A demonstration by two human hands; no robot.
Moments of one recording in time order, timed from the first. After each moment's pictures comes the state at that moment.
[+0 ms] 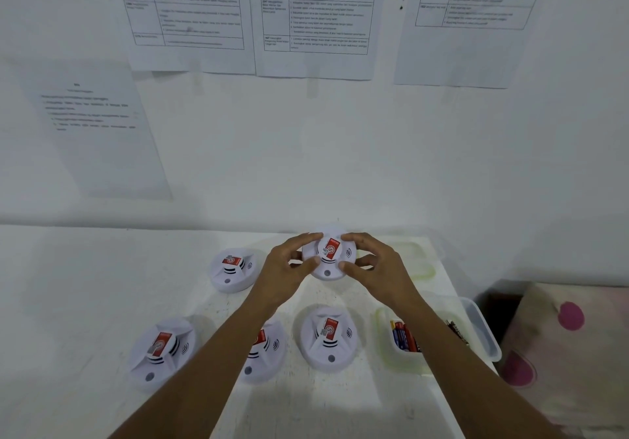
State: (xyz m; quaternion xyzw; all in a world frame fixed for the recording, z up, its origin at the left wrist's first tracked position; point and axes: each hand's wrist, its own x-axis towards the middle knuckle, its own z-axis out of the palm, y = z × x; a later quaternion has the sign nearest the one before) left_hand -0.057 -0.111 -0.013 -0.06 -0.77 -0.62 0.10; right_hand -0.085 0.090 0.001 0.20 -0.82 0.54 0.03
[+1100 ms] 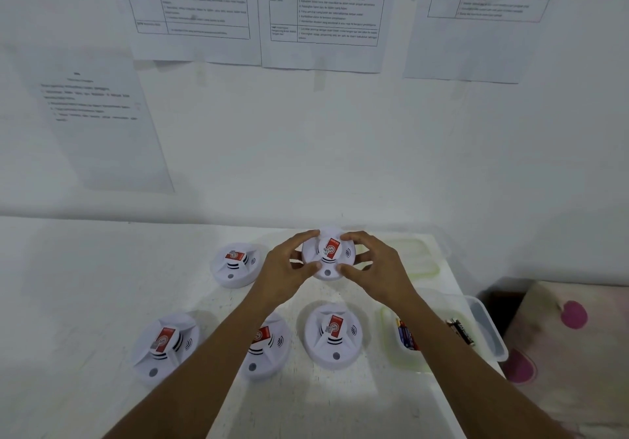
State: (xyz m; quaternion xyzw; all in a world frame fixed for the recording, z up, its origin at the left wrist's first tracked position) left_hand -0.066 -0.123 -0.031 -0.07 -0.79 -0.60 0.10; right_hand -0.085 0.079 -0.002 0.21 -0.85 0.49 0.05
